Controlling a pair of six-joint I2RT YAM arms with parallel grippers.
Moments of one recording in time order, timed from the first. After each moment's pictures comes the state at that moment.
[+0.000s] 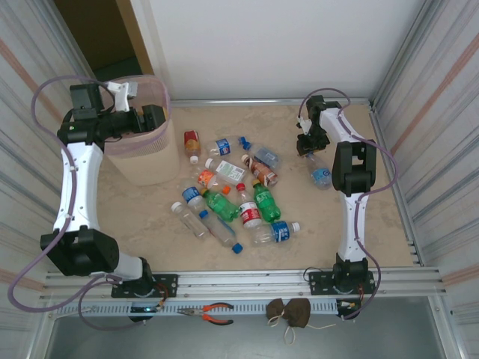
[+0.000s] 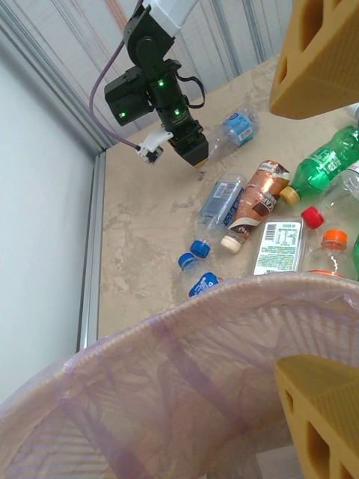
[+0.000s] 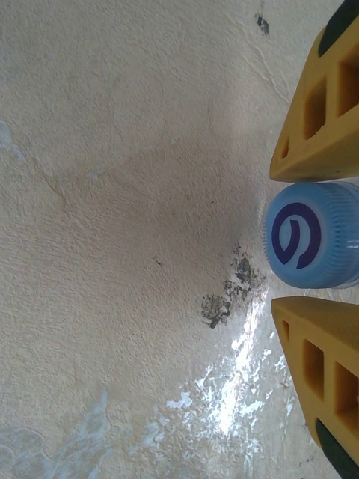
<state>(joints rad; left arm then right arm) 0.12 1.43 1.59 -0.81 0.77 -0.11 0.11 2.35 2.04 -1.13 -0.02 -0.19</state>
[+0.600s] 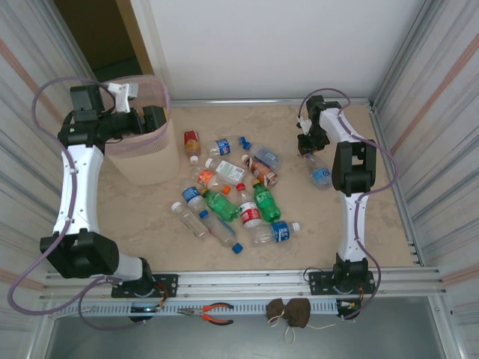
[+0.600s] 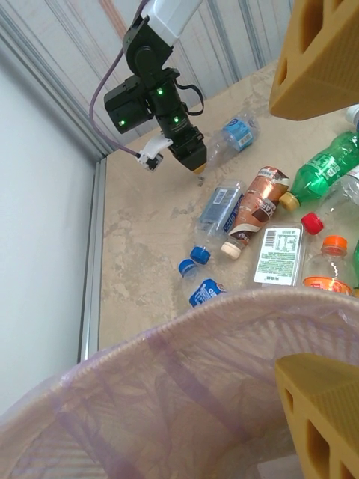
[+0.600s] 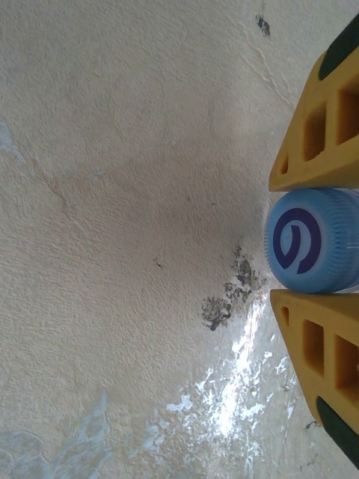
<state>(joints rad) 0.11 1.41 1.58 -0.79 0.78 -0.12 0.11 2.35 2.04 -1.13 -0.02 -0.19</state>
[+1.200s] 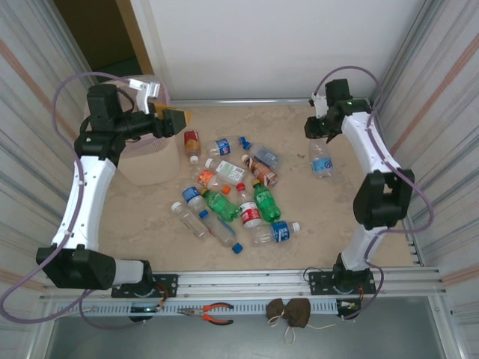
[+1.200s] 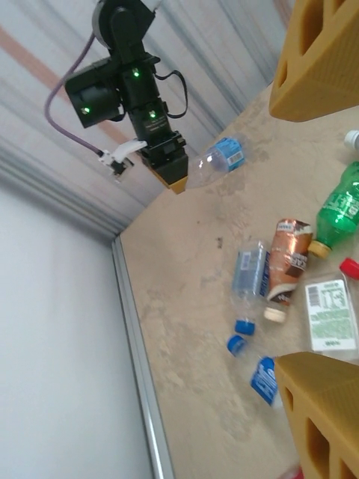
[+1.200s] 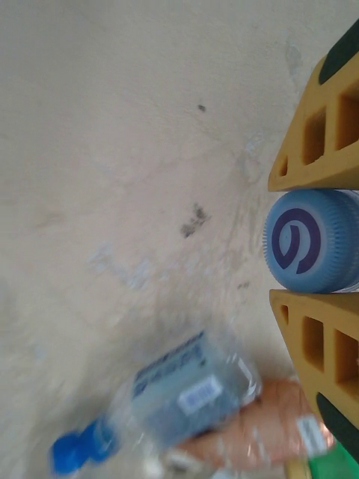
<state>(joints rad) -0.07 1.32 1.47 -0.52 0.86 -0.14 0.11 1.78 1.71 -0.93 -0.14 -0.07</state>
